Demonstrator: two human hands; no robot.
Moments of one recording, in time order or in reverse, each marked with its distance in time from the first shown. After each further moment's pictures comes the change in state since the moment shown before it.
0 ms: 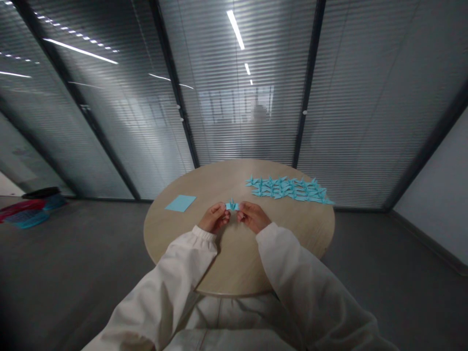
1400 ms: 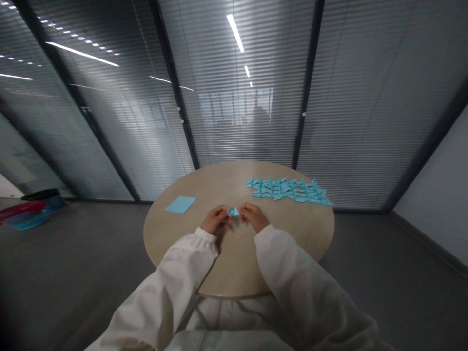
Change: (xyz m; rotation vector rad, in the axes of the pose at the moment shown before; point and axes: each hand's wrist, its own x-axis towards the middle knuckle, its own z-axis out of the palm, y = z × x) left_hand 0.003 0.001 -0.001 0.296 0.089 -0.018; right_hand 0.009 0.006 -0.009 -0.469 0.174 -0.064
